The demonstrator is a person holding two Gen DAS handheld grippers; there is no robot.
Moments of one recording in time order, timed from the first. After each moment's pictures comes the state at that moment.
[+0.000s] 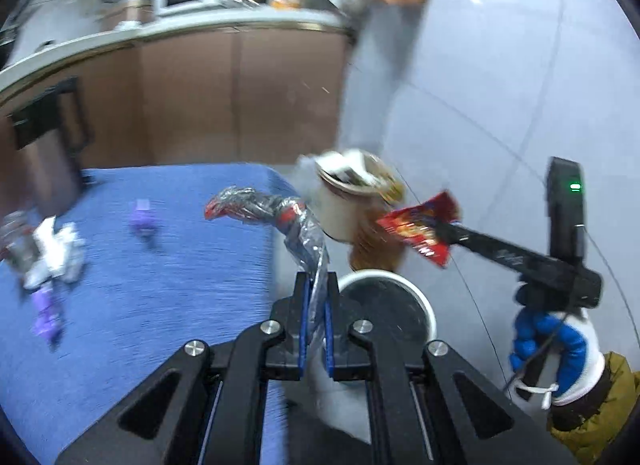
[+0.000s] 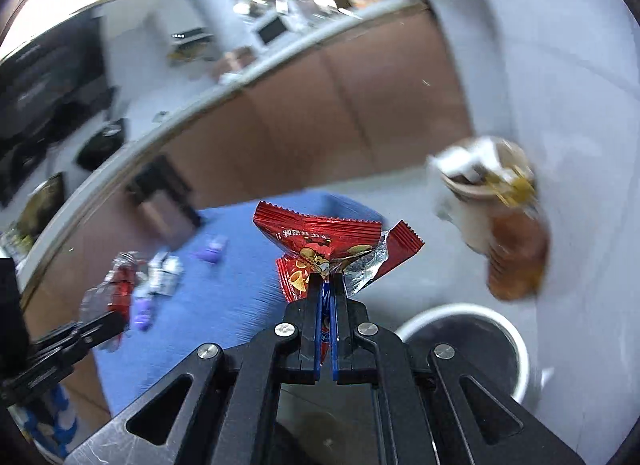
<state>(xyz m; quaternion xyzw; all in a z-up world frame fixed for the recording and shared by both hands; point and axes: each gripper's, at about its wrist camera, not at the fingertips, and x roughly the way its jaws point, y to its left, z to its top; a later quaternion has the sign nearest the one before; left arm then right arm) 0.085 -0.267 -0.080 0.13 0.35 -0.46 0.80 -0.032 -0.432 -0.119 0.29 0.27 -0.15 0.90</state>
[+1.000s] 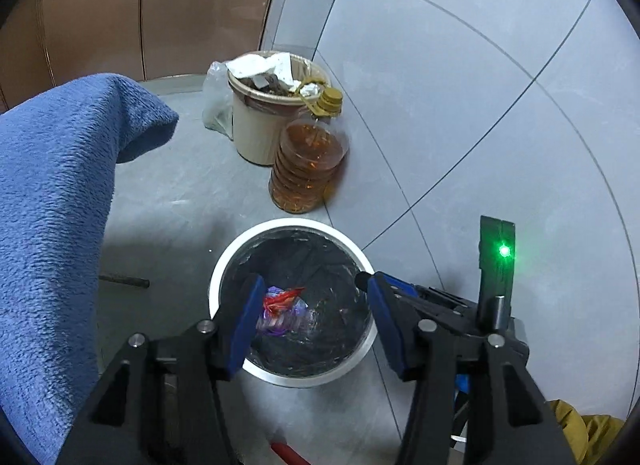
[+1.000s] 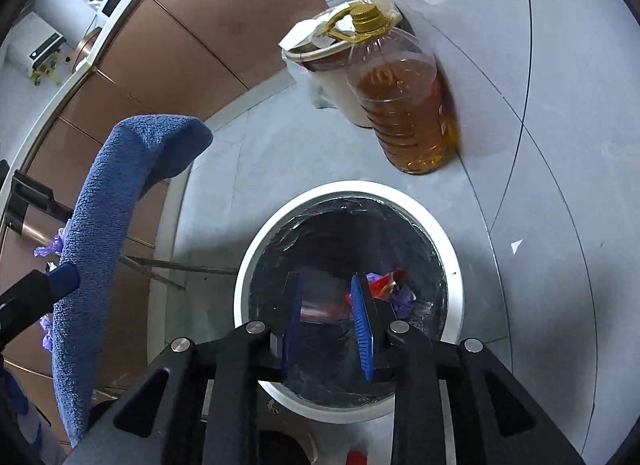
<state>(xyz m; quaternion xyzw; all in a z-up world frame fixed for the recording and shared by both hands) 0.091 -0.413 -0.178 0.15 0.48 -0.52 0.68 -0.063 -0.524 -0.305 0.42 0.39 -0.25 0.78</state>
